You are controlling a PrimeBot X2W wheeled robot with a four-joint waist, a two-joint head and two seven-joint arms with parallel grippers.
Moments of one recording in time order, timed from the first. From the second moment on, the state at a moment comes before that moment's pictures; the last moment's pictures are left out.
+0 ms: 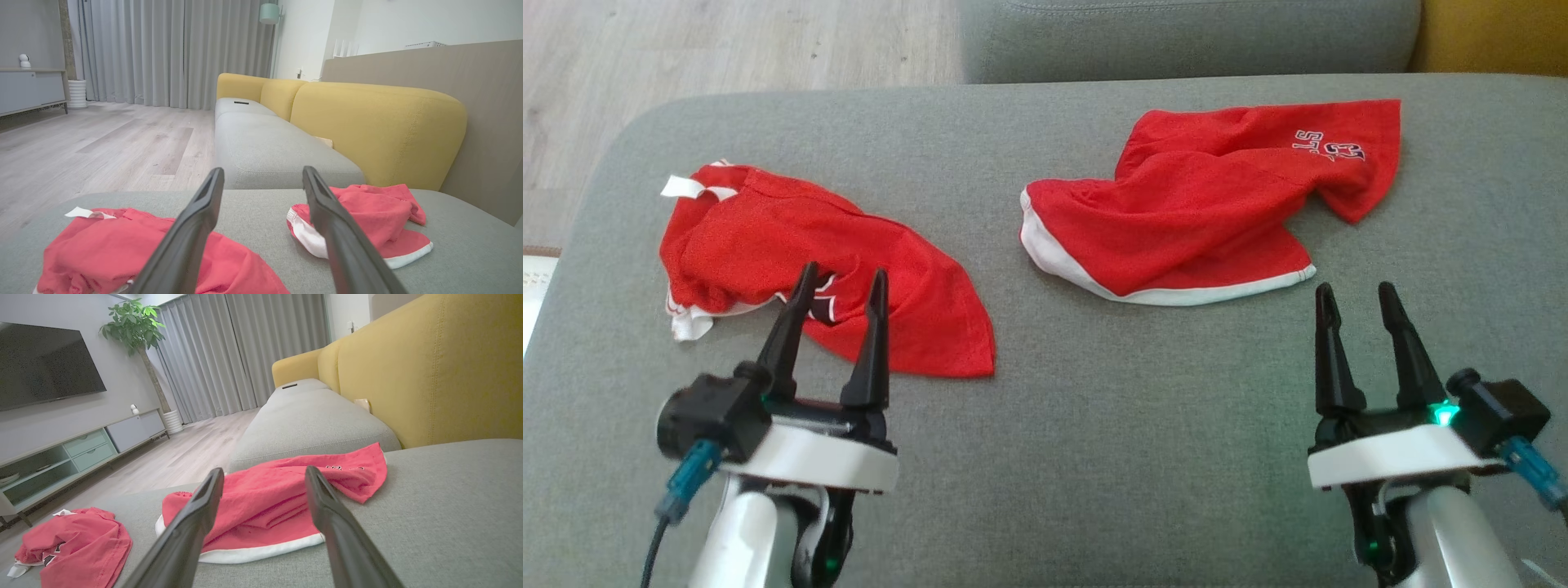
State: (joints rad) left arm -0.09 0.09 -0.21 0.03 -0.23 -0.05 -0.26; right arm -0.08 -0.05 0.06 0.20 0.27 0.13 -0.25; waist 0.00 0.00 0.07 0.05
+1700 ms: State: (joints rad) left arm -0.17 0.05 -0.25 0.07 -0.22 -0.11 -0.26; right arm -0.71 -0.07 -0.17 1.16 0.16 0.13 -0.23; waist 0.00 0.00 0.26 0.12
